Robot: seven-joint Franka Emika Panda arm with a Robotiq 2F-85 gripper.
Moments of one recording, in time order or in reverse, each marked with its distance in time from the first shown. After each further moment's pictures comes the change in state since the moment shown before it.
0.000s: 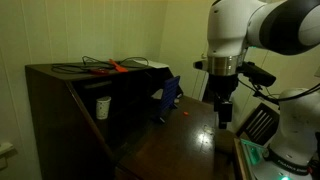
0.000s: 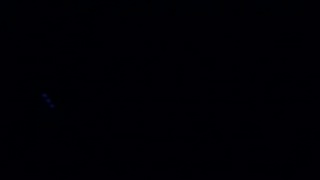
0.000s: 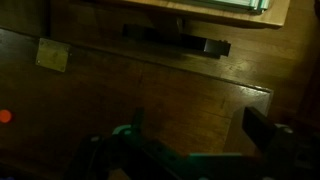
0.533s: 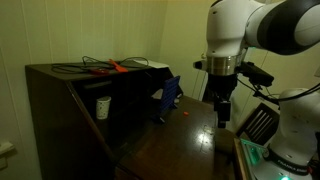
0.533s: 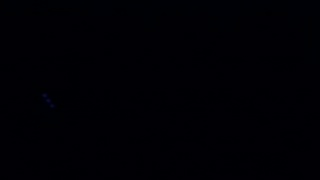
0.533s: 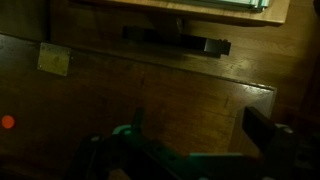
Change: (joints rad) arm -0.005 0.000 -0.013 -0.004 -0.003 0.000 0.016
